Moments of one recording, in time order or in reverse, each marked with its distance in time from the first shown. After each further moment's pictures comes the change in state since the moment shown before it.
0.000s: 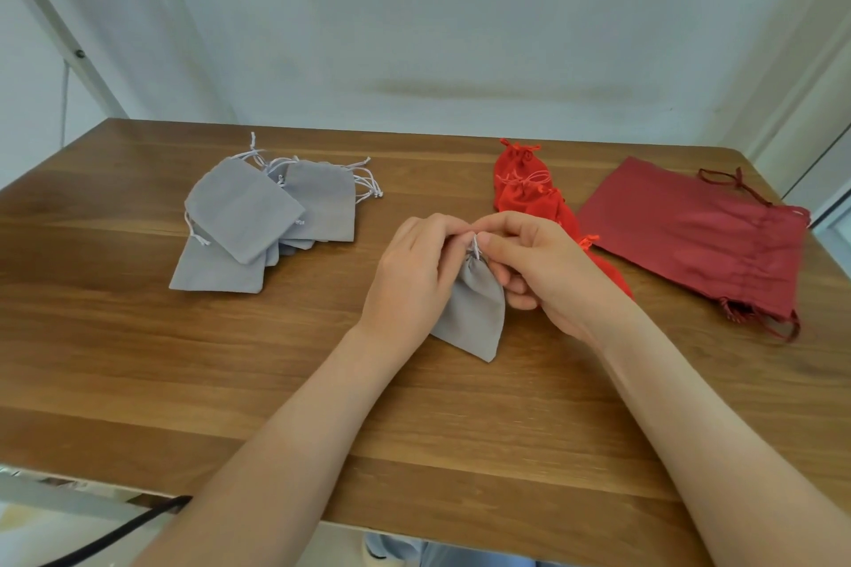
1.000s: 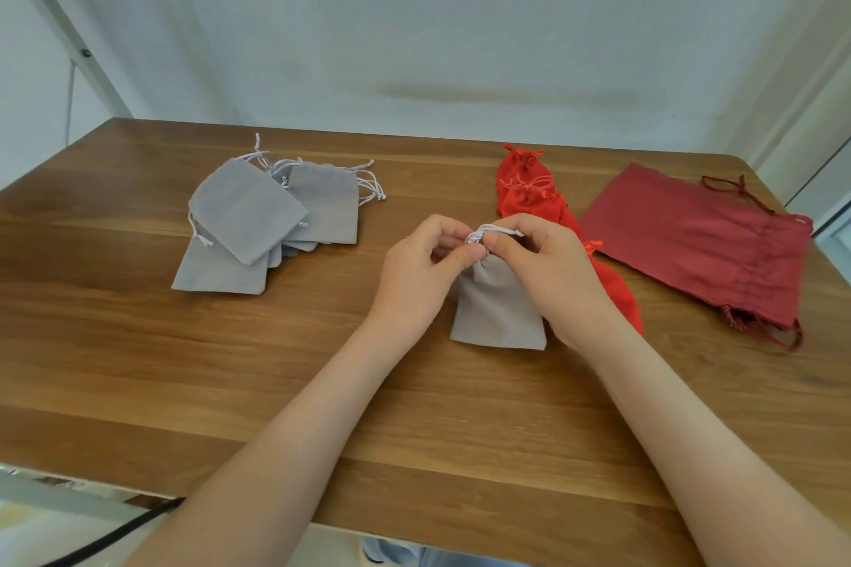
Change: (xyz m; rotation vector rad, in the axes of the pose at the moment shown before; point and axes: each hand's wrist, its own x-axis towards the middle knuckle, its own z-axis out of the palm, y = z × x) left_hand 0.011 0.005 -0.002 -0.477 -0.240 -0.567; right_hand 0.003 0.008 0.004 -0.283 0.269 -0.217
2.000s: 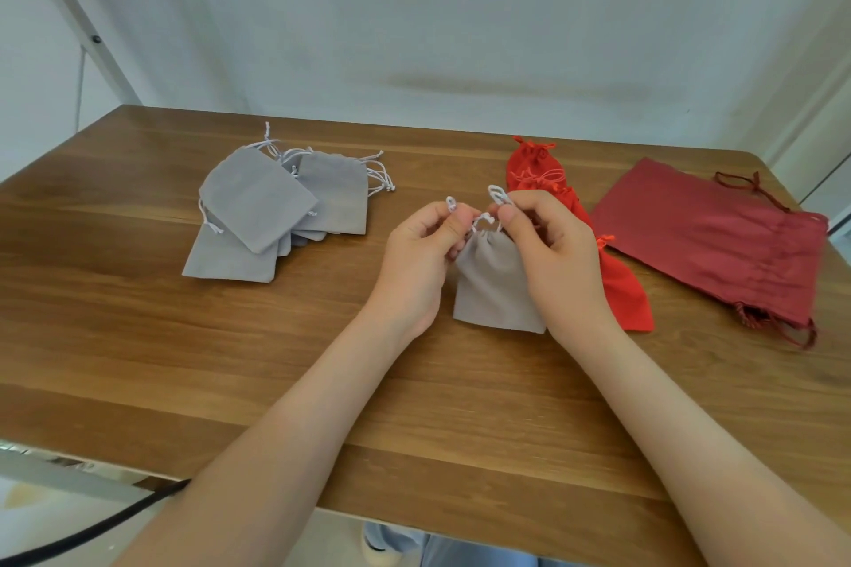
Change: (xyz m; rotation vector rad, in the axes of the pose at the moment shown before) left_hand 0.003 0.003 -0.001 -0.602 0.035 -0.213; right_hand -0.008 -0.010 0.013 0.063 0.149 -0.206
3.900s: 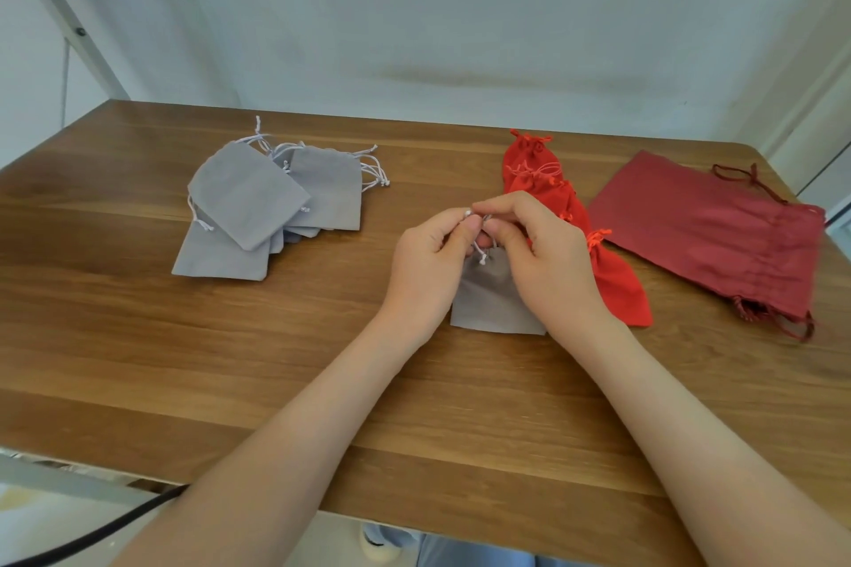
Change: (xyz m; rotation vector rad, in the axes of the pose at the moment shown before) left_hand -0.006 -0.011 0.005 0.413 -0.020 0.253; right_hand 0.002 0.010 -0.003 -0.292 -0.121 -0.128
